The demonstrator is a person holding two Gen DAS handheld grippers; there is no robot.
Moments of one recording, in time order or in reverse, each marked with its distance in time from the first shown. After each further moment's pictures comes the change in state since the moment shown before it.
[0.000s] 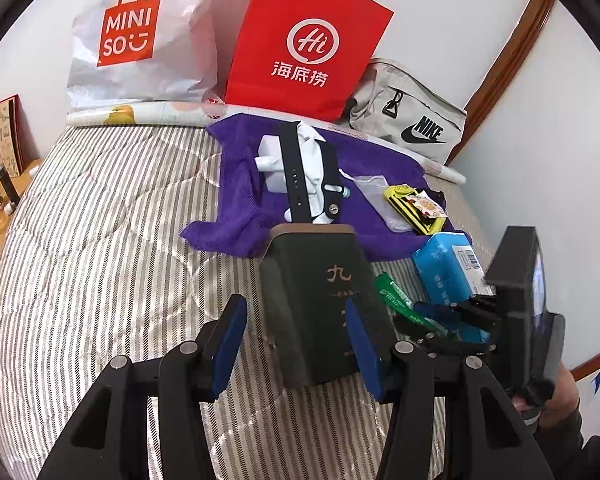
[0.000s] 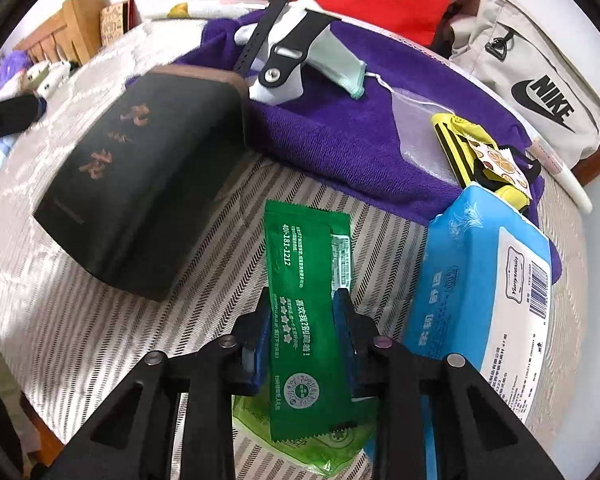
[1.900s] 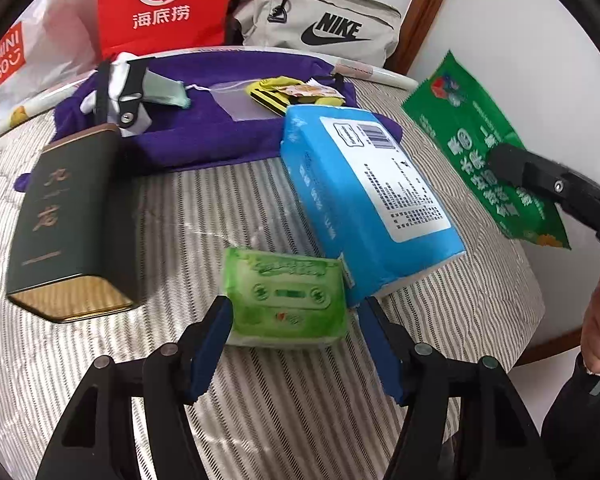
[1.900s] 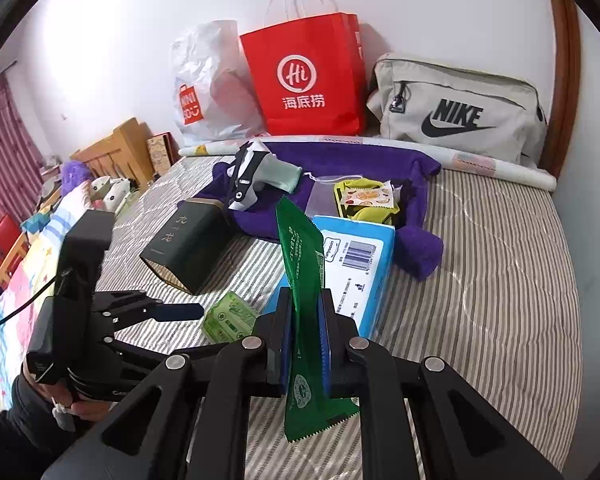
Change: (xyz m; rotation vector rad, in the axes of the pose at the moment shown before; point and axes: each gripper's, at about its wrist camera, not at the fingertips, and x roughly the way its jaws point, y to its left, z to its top) left arm 0.077 -0.178 -0.082 0.167 0.139 0.044; right arm -0.118 -0.142 -0.088 0.121 -0.390 0.261
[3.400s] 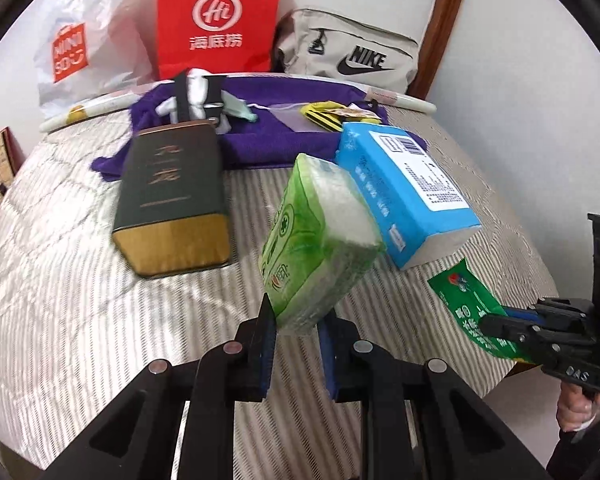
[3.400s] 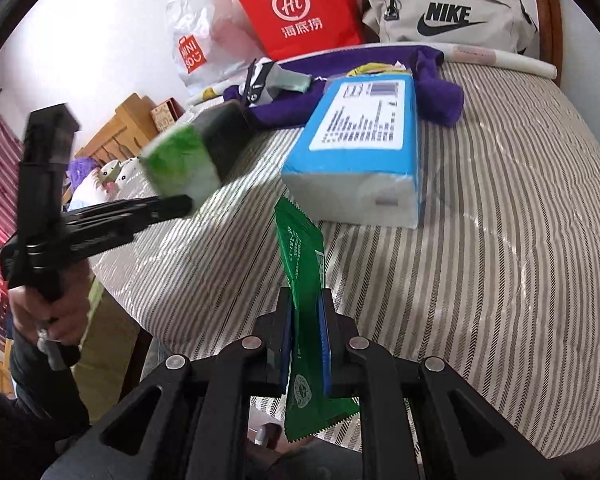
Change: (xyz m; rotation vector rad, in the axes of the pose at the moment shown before) left arm -0.053 0.046 -0.044 -0.021 -0.127 0.085; right arm 0.016 0.026 -0.114 0.166 0.147 0.067
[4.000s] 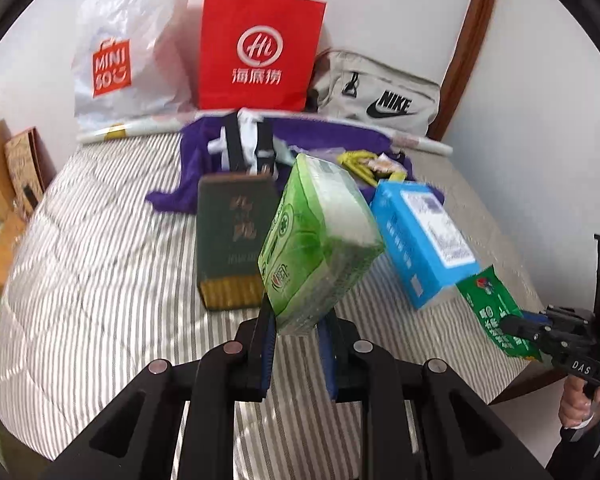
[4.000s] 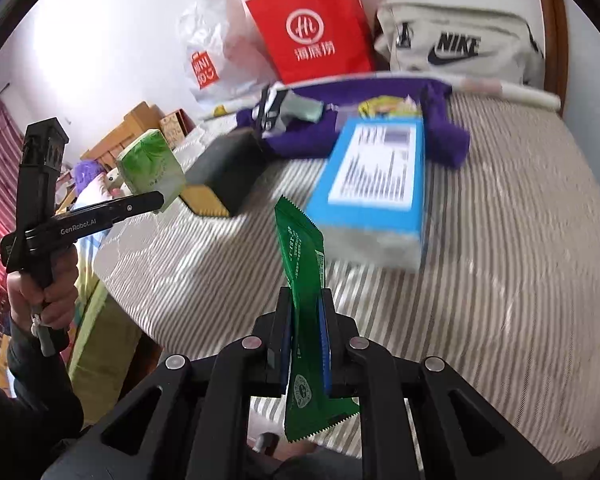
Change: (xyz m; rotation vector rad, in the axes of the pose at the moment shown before) left arm -0.039 0.038 0.035 -0.051 -0.078 0.017; right arm -0.032 0.018 0.035 -0.050 -0.070 -0.009
